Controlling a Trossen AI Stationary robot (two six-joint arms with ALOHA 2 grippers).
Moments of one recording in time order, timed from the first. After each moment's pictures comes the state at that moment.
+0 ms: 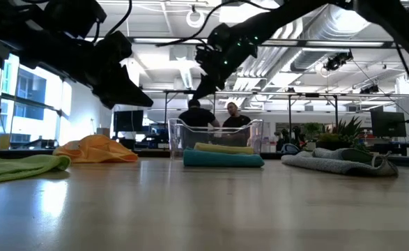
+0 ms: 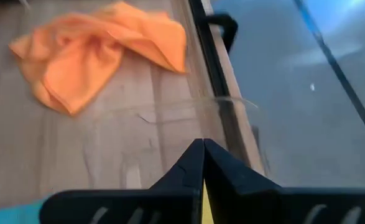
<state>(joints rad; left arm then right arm) 0.14 1.21 0.33 0.43 -0.20 -0.19 -0.57 2.07 1.84 -0.51 -0.24 -0.36</state>
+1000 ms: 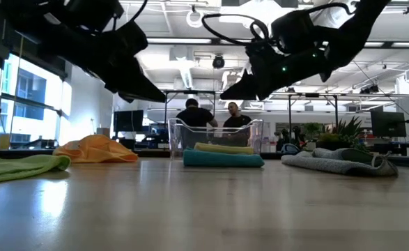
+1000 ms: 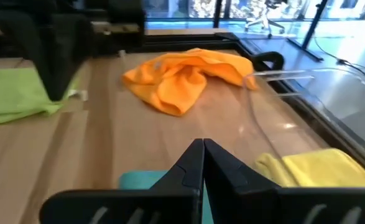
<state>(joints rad) 0.12 1.32 0.46 0.38 -0.06 -0.05 -0.27 1.56 0.64 0.62 -0.04 -0.08</state>
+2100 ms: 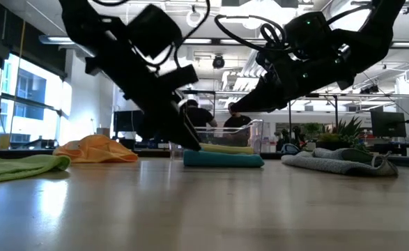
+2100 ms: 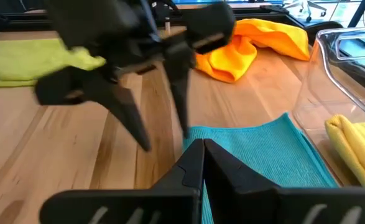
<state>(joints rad) 0.08 1.79 0.81 0.22 -0.32 0.19 -0.14 1.56 0.52 0.68 -0.06 -0.03</state>
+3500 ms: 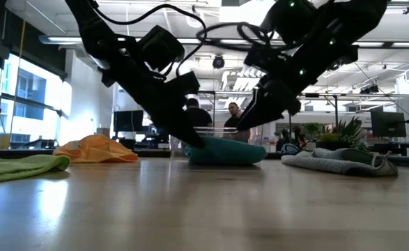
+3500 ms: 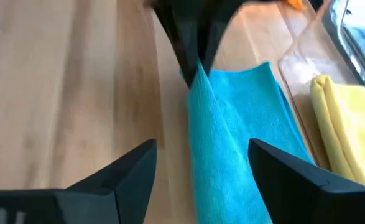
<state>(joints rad) 0.26 1.80 0.81 0.26 -0.02 0.05 0.03 1.59 0.73 0.14 0.31 -0.11</state>
